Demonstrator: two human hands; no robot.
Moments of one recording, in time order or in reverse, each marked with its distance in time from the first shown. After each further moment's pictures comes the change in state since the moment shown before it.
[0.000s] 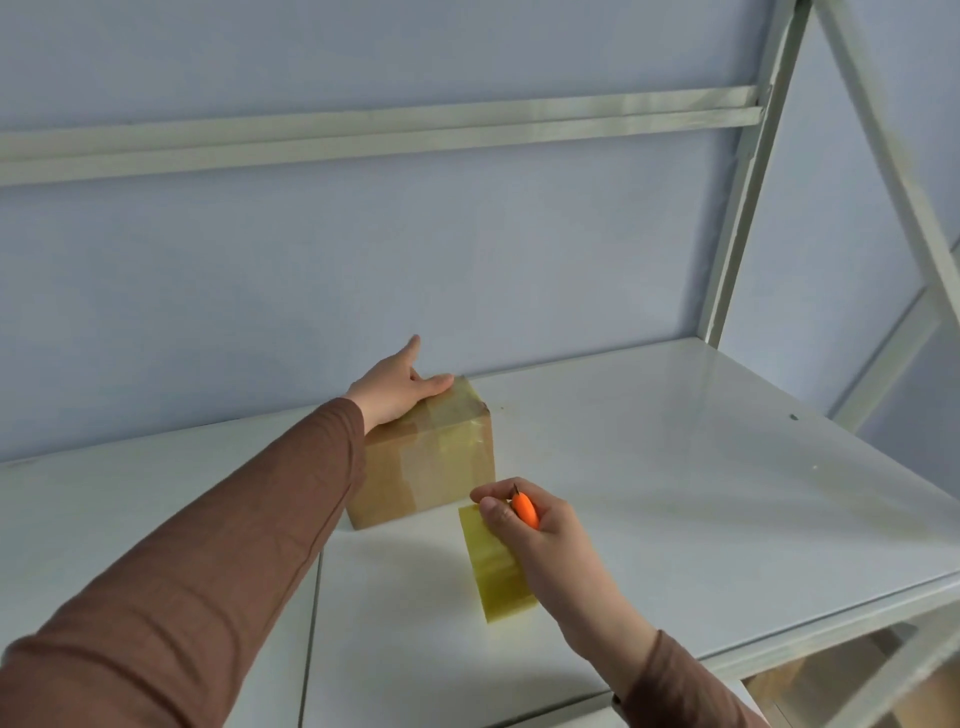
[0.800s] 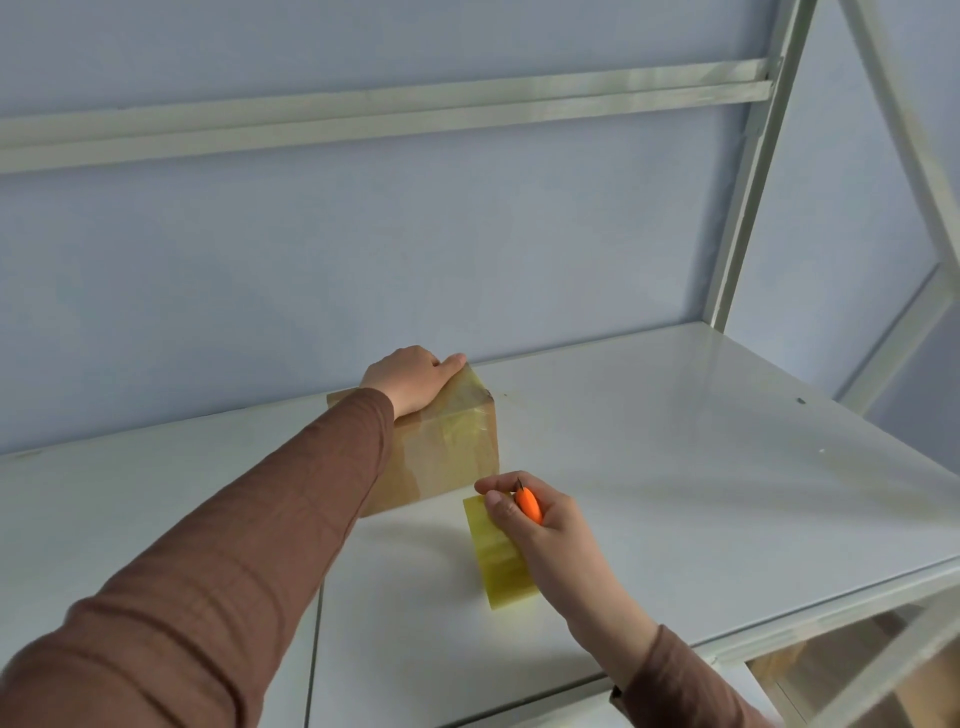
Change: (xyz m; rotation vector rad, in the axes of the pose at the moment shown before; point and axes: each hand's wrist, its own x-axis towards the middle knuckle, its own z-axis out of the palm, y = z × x) left_hand 0.013 0.007 0.019 0.310 0.083 -0.022; right_hand 0.001 0.012 0.002 -0.009 -0.006 -0.019
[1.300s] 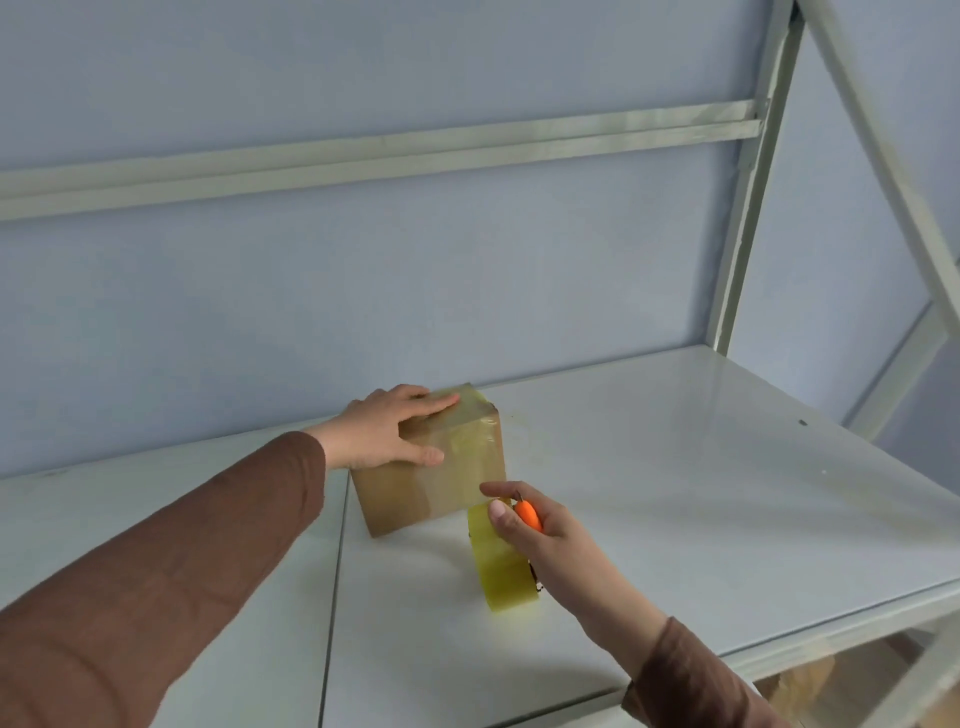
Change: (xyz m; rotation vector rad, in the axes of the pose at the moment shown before) left_hand -0.059 -0.039 -0.035 0.112 -0.278 0.308; right_hand 0.002 -0.007 -0.010 -0.038 -0.158 -0.001
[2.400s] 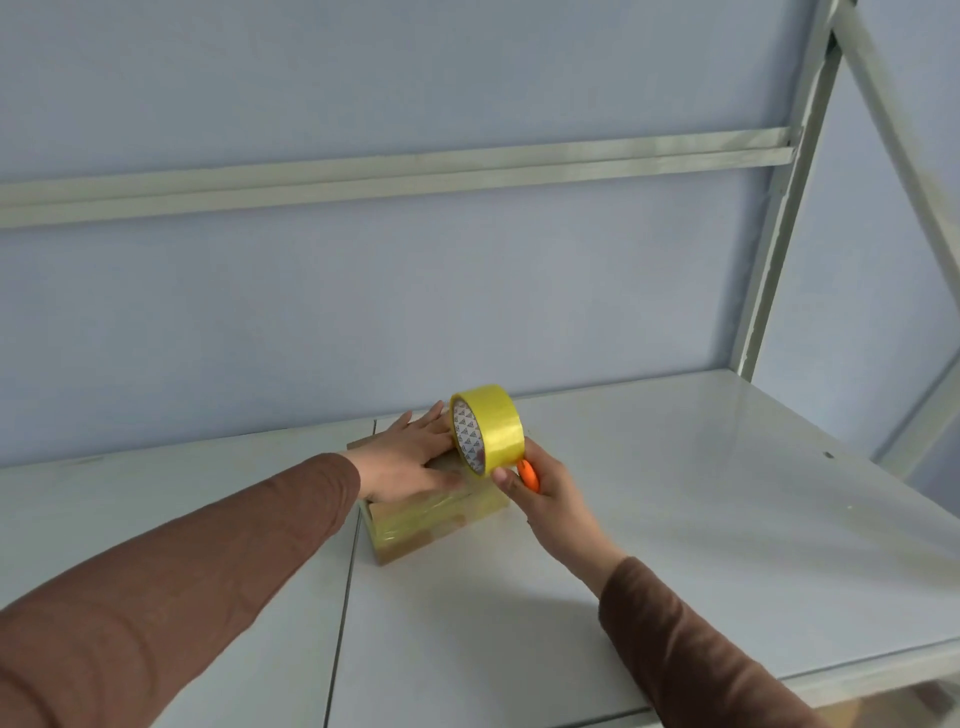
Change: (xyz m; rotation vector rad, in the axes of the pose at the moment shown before) left_hand 0.000 0.001 0.027 0.111 -0.019 0.099; right_hand 0.066 -0.005 -0.008 -0.071 -0.018 -0.339
